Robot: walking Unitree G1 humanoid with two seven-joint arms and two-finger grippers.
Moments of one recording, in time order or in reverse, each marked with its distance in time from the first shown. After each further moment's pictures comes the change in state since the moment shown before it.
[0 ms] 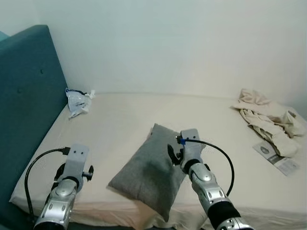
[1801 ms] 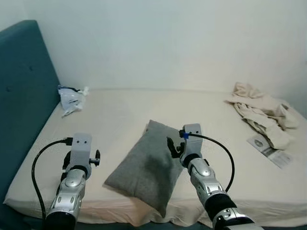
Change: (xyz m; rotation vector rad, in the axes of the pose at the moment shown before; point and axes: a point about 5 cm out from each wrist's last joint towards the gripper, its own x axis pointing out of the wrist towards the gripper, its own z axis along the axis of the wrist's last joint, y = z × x) left arm 0.006 0.000 0.021 -0.104 -0.102 0.034; right arm 0.010 0.003 0.031 0.062 -0.167 0.010
